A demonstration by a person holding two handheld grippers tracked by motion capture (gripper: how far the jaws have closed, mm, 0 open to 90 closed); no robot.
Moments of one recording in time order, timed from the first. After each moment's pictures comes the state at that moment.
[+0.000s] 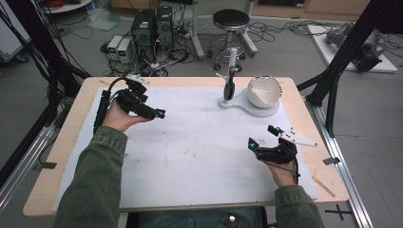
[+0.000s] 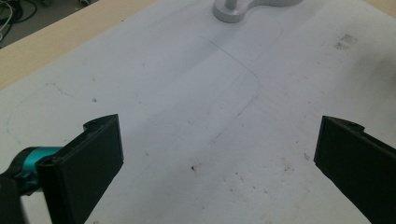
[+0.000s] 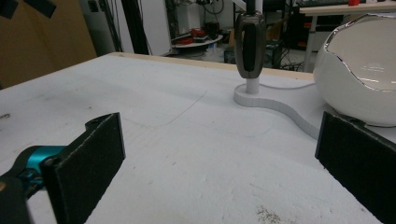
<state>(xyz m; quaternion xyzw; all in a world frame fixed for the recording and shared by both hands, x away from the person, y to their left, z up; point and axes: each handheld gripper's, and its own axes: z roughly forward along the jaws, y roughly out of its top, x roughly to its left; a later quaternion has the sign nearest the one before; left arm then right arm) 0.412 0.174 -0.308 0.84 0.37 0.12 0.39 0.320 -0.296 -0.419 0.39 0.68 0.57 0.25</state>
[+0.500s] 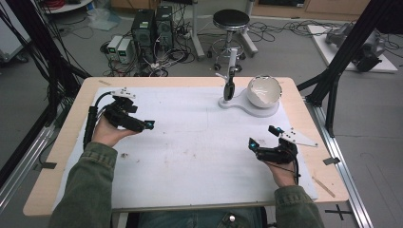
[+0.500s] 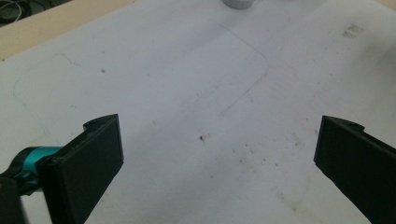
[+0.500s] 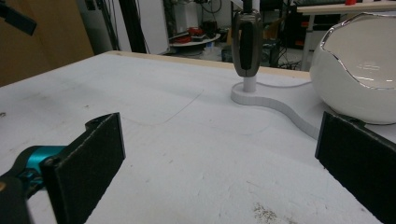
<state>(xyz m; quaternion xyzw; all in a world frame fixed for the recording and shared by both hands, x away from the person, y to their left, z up) 0.387 0.206 -0.337 0.82 0.38 0.12 0.41 0.320 -0.297 -0.420 0.39 0.68 0.57 0.26</state>
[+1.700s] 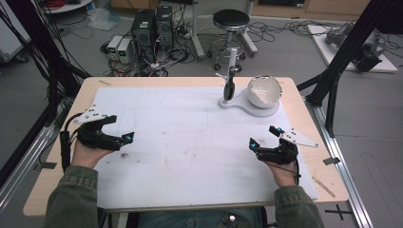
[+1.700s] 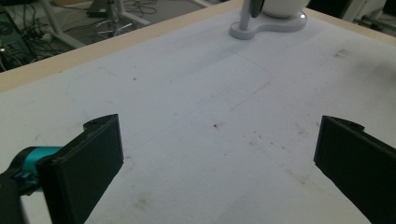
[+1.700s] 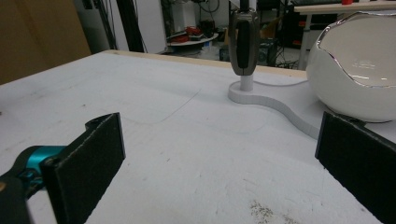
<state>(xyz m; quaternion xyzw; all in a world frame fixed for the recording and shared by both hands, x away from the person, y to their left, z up) 0.323 0.267 -0.365 0.75 0.37 0.20 0.51 0.319 -0.298 -0.420 0.39 0.68 0.57 0.26</state>
